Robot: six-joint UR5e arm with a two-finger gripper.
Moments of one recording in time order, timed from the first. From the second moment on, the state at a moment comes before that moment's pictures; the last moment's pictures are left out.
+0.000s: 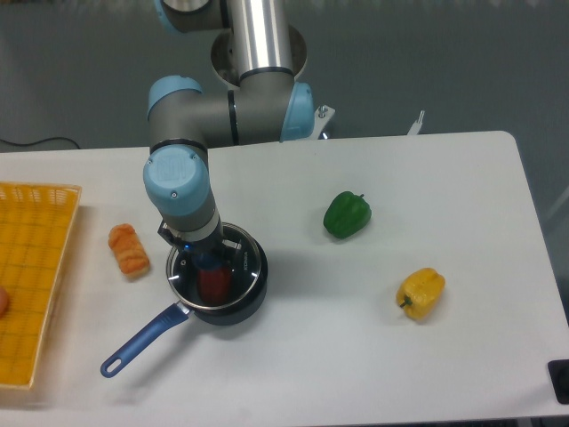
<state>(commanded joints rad) 2.17 -1.95 -1.60 -1.25 1.57 0.41</state>
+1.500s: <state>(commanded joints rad) 2.19 -1.95 -1.60 -1.25 1.58 0.42</state>
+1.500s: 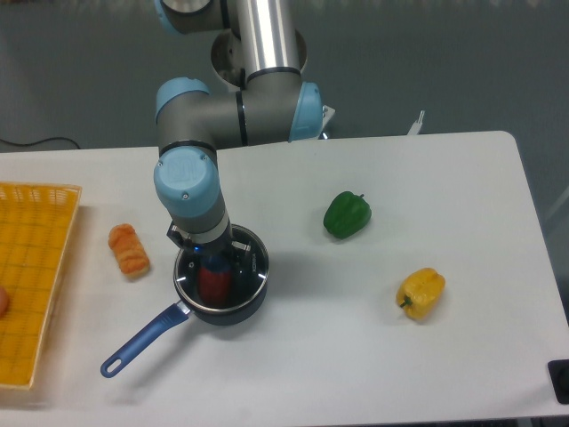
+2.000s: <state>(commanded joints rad) 2.18 -1.95 -1.59 -1.25 1.58 0.42</state>
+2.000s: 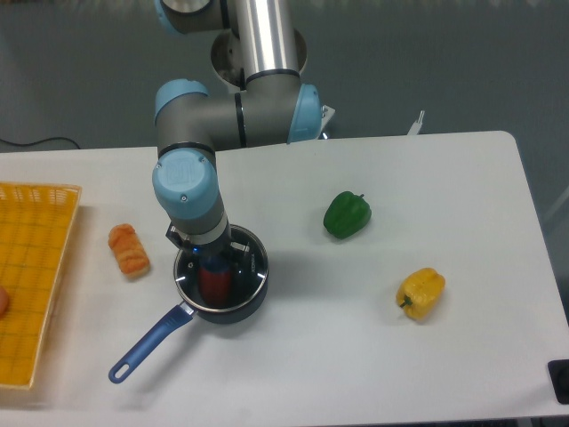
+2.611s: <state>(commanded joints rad) 2.20 -1.94 -1.58 -1.25 1.58 0.44</state>
